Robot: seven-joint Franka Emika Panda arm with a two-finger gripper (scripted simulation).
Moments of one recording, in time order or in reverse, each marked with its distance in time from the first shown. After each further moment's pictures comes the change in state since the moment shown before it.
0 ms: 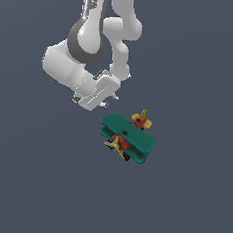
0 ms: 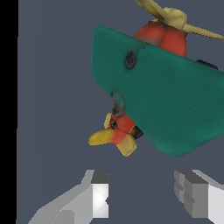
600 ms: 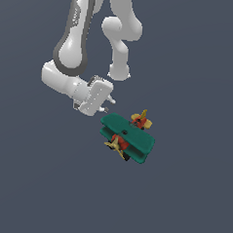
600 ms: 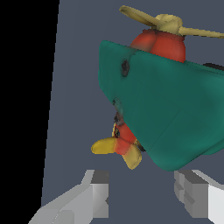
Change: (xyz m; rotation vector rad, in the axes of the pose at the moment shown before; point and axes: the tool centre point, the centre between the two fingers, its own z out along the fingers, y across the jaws) arm 0.001 0.024 0.011 0.191 0.103 -0.016
